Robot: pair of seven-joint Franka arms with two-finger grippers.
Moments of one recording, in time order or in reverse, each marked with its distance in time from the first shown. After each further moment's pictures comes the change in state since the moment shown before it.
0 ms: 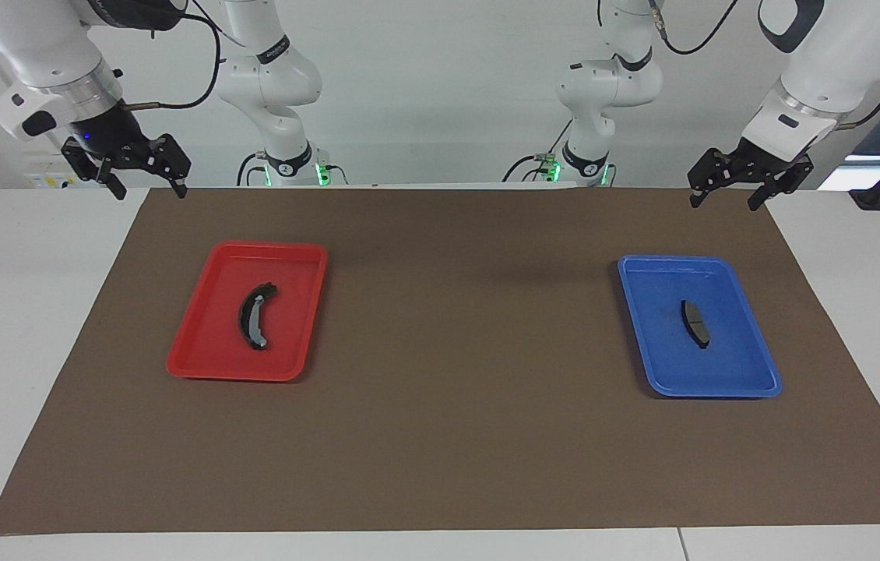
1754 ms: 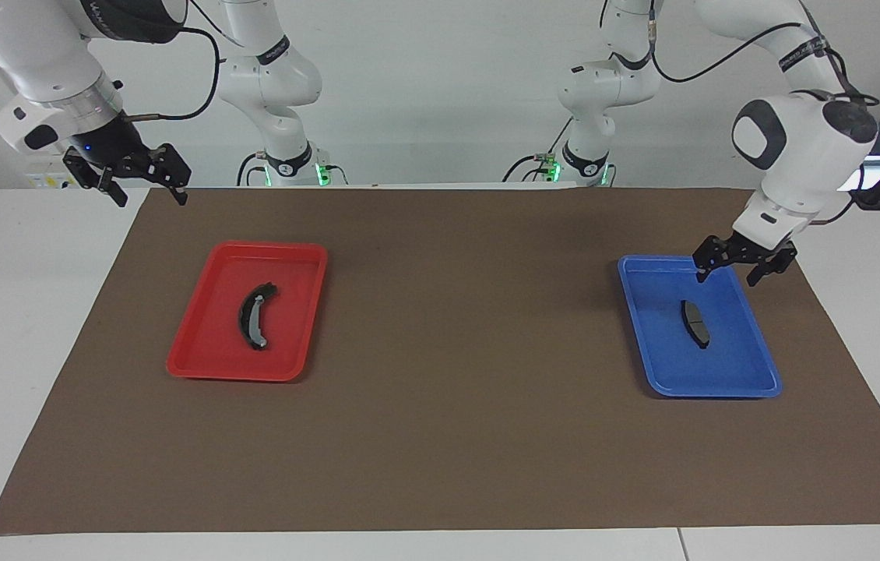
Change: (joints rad) left arm 0.149 0.043 0.015 -0.531 0.001 0.696 0.215; right arm -0.007 0.022 0.003 -0.001 -0.001 0.002 -0.001
